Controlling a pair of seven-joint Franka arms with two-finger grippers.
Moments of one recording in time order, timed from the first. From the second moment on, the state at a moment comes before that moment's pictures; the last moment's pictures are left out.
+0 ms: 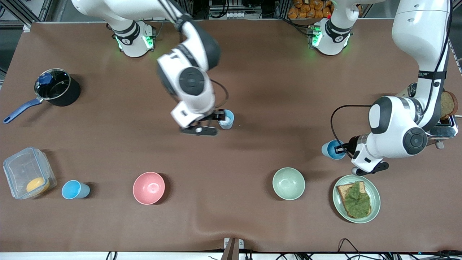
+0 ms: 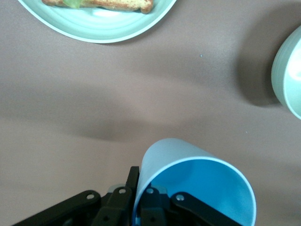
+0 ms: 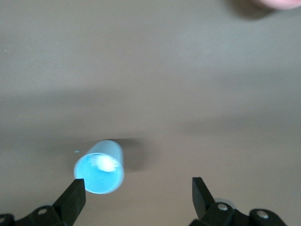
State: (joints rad) left arm -0.03 0.51 -0.09 -1.67 -0.12 2.00 -0.28; right arm 0.63 0.50 -0.04 -1.39 0.08 1.77 0.62
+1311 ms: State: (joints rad) left arm -0.59 0.54 -0.10 -1.55 -0.17 2.11 -0.93; right arm -0.01 0.21 -0.05 -1.40 0.08 1.51 -0.19
